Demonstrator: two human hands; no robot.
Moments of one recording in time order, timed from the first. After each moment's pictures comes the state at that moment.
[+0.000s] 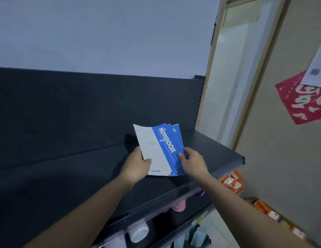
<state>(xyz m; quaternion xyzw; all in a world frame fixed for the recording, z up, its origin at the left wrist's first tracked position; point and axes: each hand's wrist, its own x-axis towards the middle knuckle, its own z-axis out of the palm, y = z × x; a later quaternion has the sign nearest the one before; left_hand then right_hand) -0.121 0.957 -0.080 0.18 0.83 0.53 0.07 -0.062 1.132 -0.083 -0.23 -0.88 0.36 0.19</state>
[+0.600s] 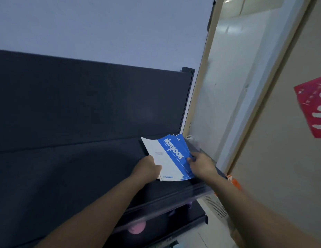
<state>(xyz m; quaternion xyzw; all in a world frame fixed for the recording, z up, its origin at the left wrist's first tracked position) -0.157 1.181 -0.114 0.14 0.89 0.42 0.13 -0.108 1.365 -0.100 -0.24 -0.94 0.24 0.08</state>
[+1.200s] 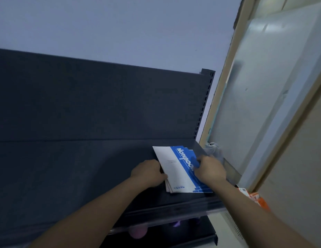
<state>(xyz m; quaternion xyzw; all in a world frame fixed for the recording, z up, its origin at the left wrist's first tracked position) -0.162 1.190 -0.111 0.14 0.96 0.21 0.09 -0.141 1.389 -0.102 -0.15 -0.98 0.09 0.08</state>
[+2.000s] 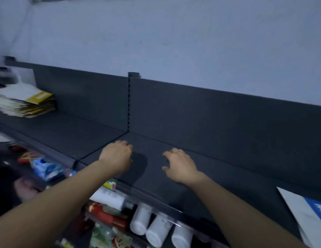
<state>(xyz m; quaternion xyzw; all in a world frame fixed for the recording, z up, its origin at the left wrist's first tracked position) -0.027 0.814 -0.052 -0.16 0.98 -0.11 -0.09 -0.126 0.996 -0.065 0.39 -0.91 0.08 0.05</state>
